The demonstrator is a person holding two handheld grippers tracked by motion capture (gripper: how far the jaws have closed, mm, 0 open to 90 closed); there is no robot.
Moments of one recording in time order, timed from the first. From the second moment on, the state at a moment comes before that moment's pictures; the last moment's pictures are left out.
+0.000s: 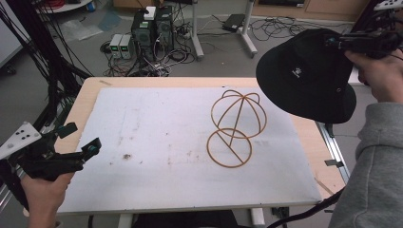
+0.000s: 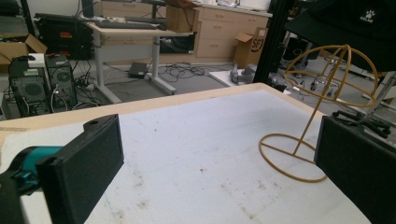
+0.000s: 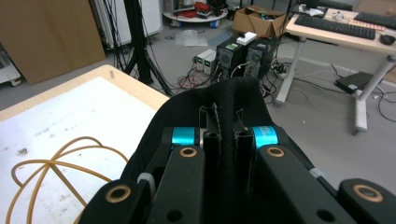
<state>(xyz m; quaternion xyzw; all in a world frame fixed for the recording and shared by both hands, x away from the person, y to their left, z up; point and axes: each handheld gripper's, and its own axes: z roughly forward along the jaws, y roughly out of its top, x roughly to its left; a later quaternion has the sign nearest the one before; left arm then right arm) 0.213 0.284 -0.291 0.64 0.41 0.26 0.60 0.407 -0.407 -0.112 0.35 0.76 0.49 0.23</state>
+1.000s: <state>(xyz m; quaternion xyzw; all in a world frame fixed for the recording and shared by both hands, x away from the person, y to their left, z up) 0.213 0.283 -0.290 0.64 0.40 0.26 0.60 0.385 -0.359 -0.082 0.25 0.78 0.55 0.17</state>
